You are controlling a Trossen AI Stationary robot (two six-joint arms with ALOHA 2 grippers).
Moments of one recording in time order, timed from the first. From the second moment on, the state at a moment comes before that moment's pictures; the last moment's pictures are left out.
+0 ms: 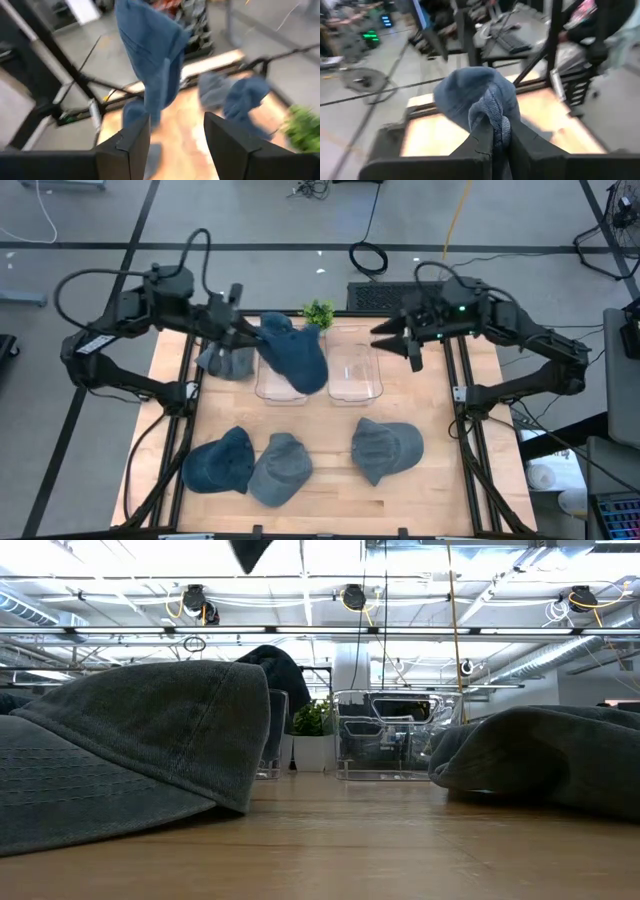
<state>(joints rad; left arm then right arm) 0.22 1.18 1.71 -0.82 0.33 0.27 -0.23 1.17 1.55 -0.66 -0.24 0.26</state>
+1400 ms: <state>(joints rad) 0.23 1.05 1.45 -0.96 -0.08 0.53 -0.23 1.18 1.55 -0.43 0.06 -0.07</state>
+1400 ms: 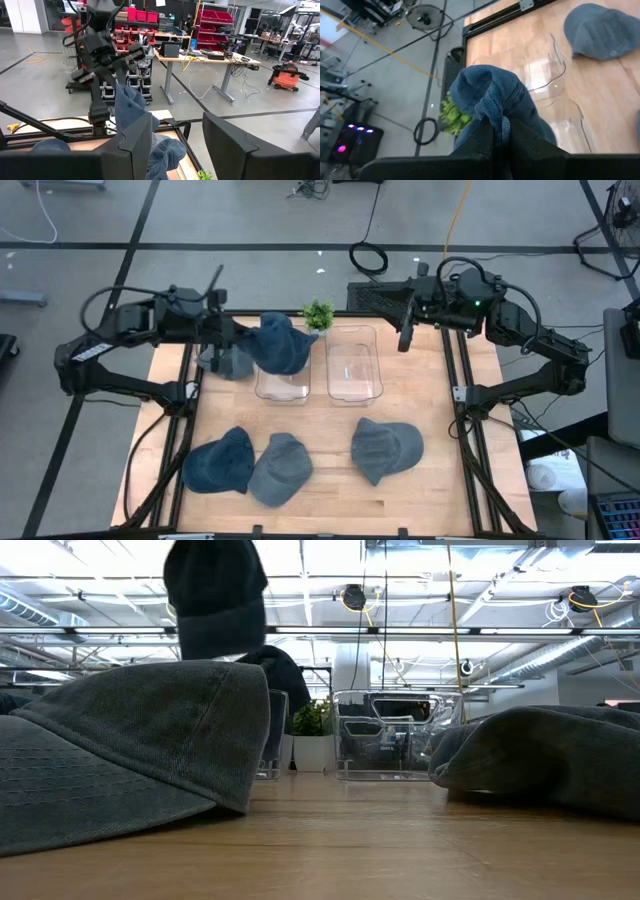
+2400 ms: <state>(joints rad) 0.28 1.06 0.96 -0.50 -0.10 0.54 -0.23 1.18 1.55 -0.48 0.06 -0.09</state>
